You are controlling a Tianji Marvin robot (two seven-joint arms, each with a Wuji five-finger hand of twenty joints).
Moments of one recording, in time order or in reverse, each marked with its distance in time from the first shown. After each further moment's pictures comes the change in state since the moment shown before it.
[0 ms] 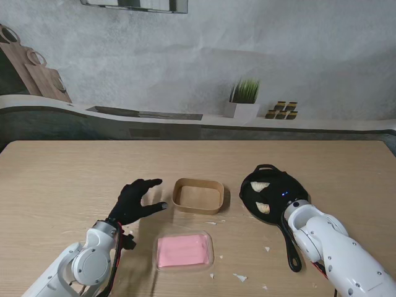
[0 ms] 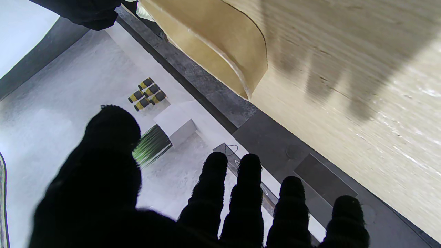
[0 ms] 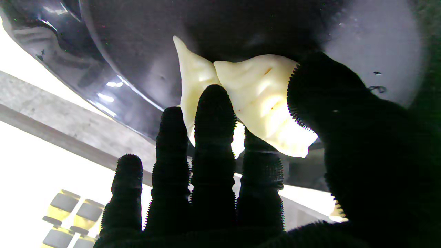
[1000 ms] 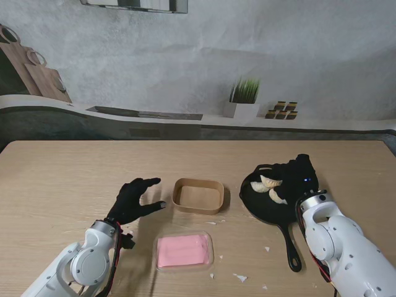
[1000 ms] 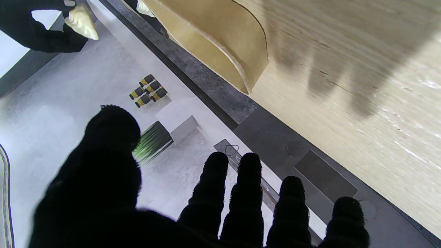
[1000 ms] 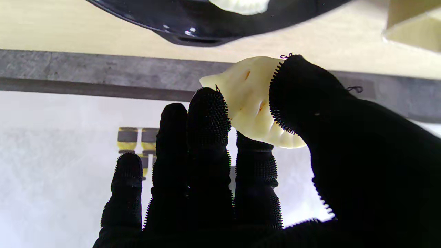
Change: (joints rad) left arm 0.002 0.000 -0.009 0.003 0.001 -0.015 0.009; right arm -0.104 -0.065 0.216 -0.088 0.286 -0.043 -0.269; left_hand 0.000 0.000 0.000 0.000 0.000 0.009 0.000 0.000 0.011 0.000 0.000 0.000 0.000 0.000 0.000 0.010 0.000 0.000 -0.011 -0.036; right_hand 0.038 -0.009 0.090 -0.022 0.012 0.085 0.002 0.050 0.020 0.069 0.086 0.065 0.028 -0.010 0.084 0.029 0.001 0.001 0.040 -0.054
